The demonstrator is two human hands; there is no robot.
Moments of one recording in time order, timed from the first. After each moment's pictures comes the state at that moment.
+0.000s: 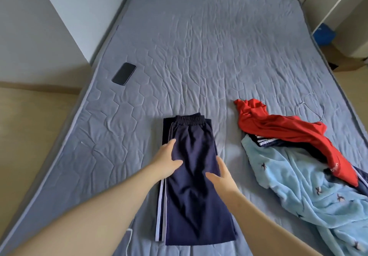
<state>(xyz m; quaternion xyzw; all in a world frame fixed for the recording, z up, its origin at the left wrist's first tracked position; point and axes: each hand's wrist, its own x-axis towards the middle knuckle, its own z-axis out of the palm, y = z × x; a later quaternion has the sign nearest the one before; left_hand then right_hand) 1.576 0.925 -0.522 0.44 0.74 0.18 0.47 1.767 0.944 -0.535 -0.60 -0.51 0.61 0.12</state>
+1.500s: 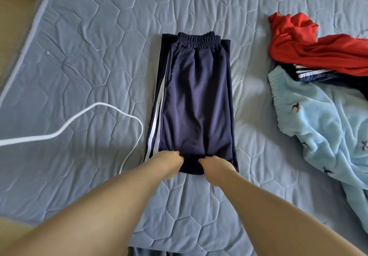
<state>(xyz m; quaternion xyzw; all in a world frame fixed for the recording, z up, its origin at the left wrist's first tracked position) 1.668 0.832 -0.704 0.63 0.58 -0.29 0.43 1.808 0.884 -0.712 -0.35 -0.78 0.27 -0.43</state>
